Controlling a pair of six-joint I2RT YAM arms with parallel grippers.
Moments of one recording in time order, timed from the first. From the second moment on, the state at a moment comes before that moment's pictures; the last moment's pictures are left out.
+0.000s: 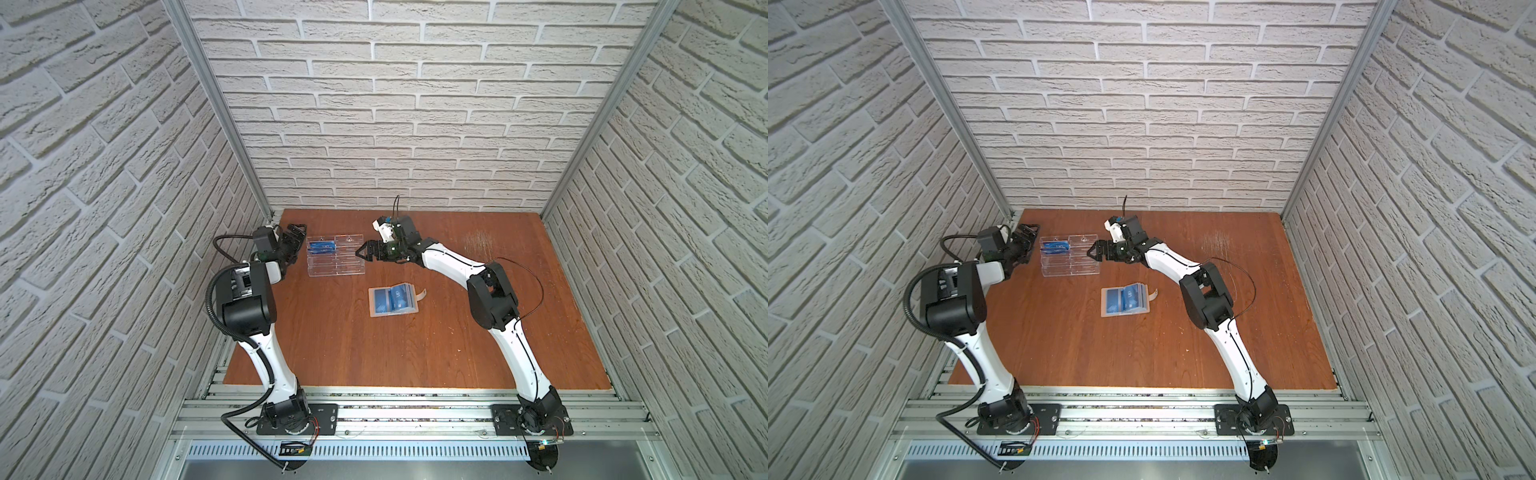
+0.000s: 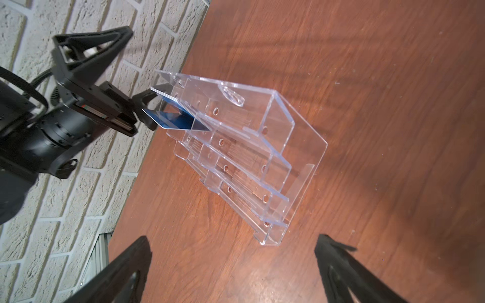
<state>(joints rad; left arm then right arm) 0.24 2.03 1.17 0.43 0.49 -0.95 0.56 2.45 2.06 -0.25 -0.50 0.54</state>
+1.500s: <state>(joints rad) -0.02 1.84 1.03 0.44 0.43 -0.95 0.45 2.21 1.78 -0.37 -0.37 0.41</state>
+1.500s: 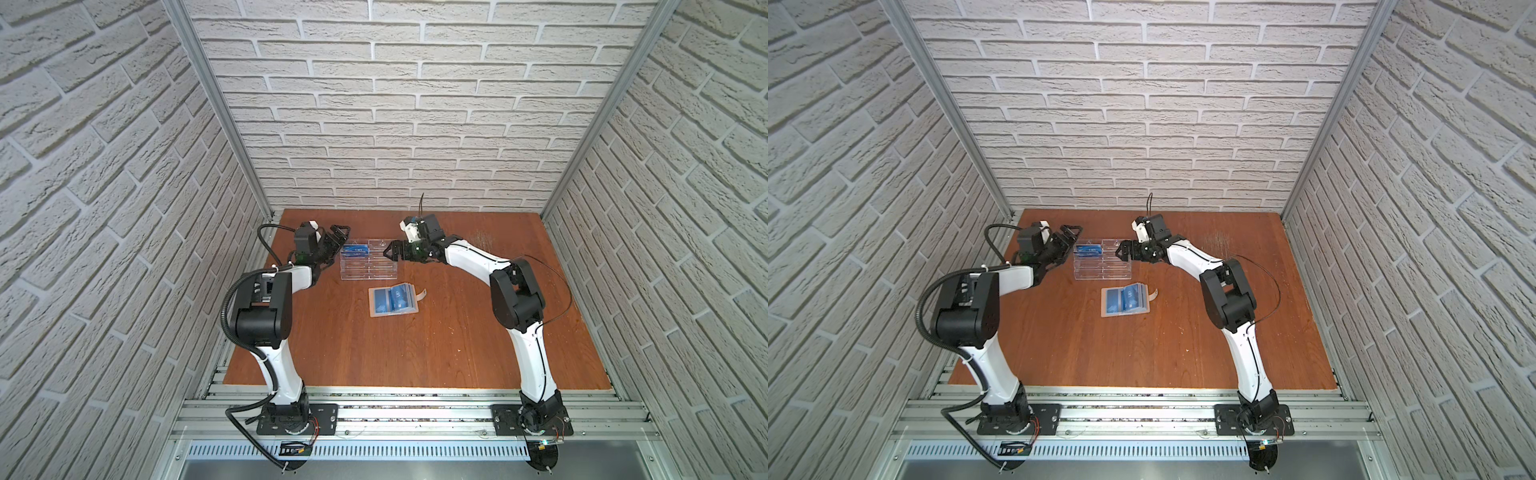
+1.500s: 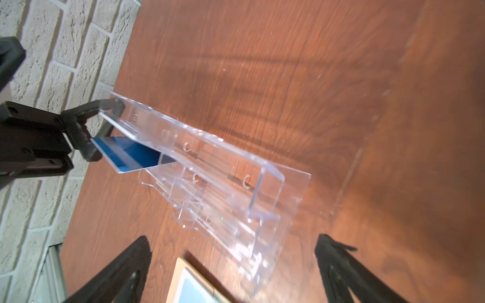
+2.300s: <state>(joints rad) -0.04 1.76 1.01 0.29 0.48 -0.99 0.50 2.12 1.78 -0.49 -0.24 0.32</state>
